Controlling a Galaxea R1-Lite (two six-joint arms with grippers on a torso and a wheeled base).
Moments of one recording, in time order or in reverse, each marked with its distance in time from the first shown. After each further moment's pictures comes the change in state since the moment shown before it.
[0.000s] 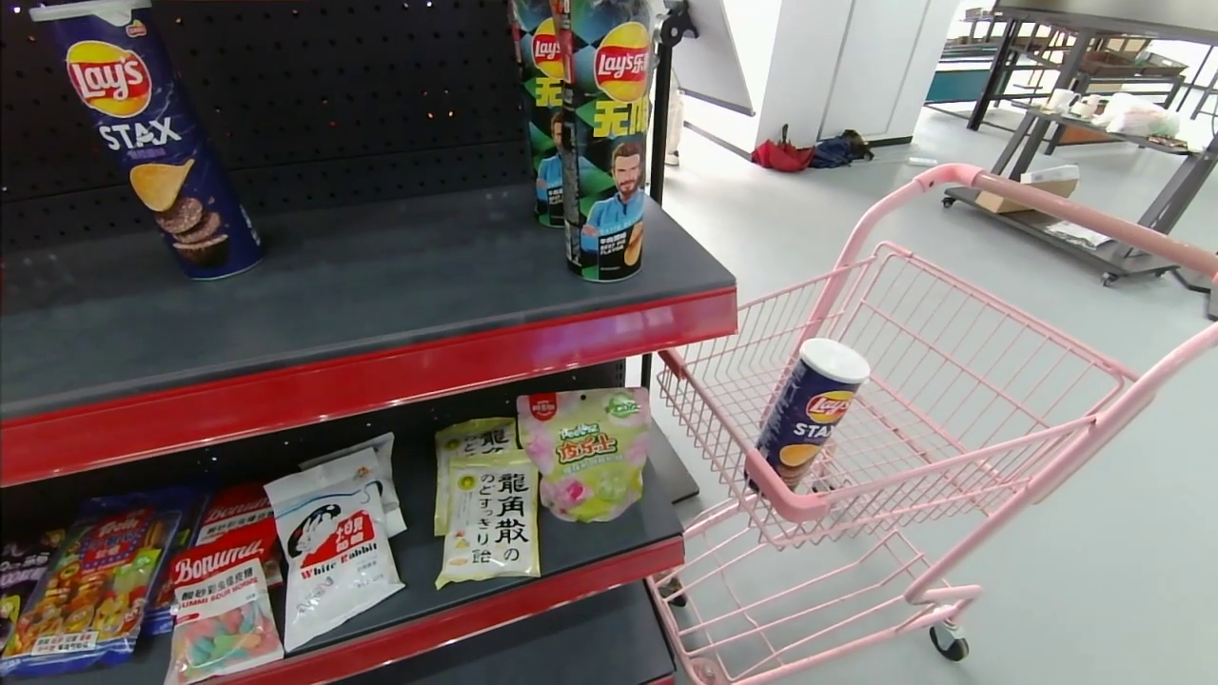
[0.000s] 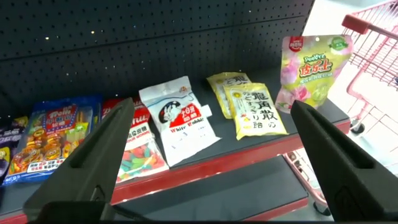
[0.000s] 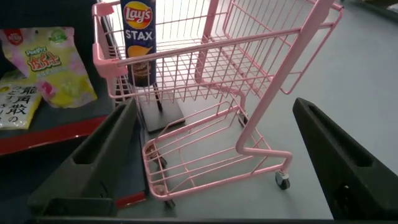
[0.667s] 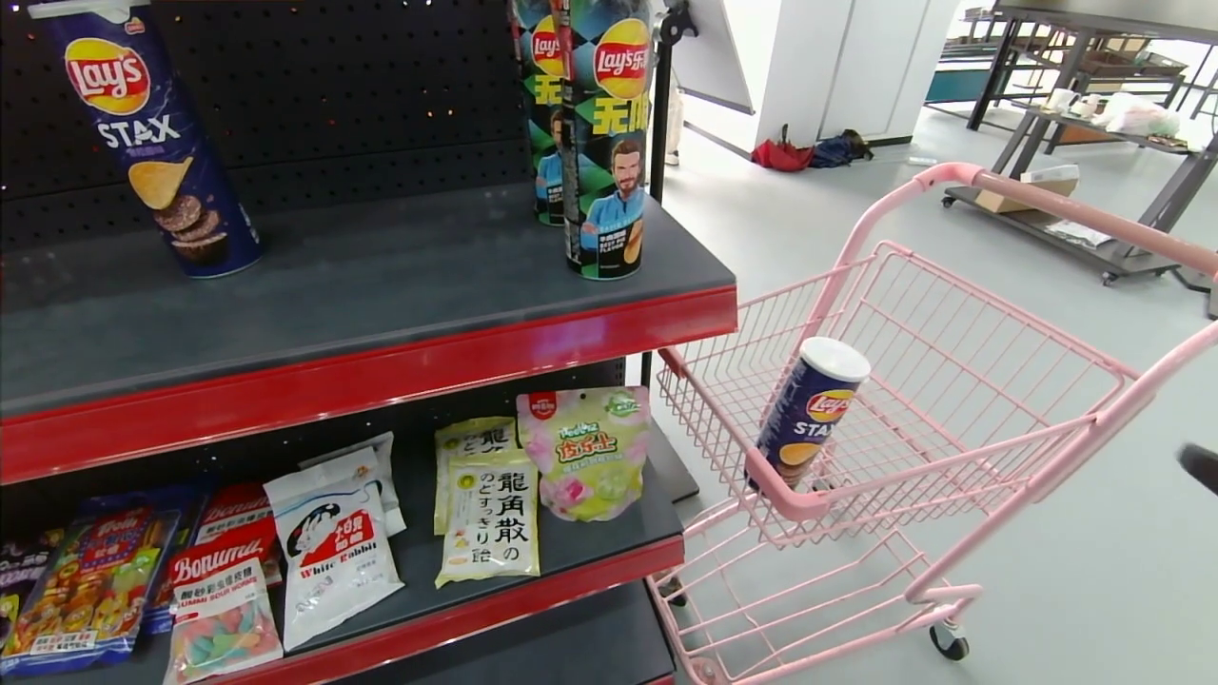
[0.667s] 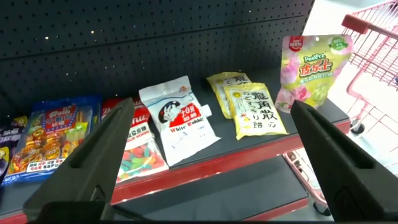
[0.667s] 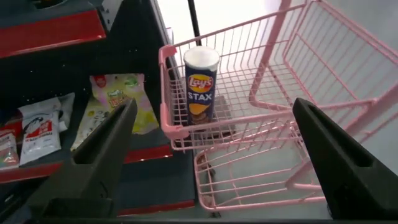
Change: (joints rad) left arm 0.000 0.000 0.000 0.000 -0.001 0.001; right arm 0.116 0.751 -0.468 -0.200 0.130 0.111
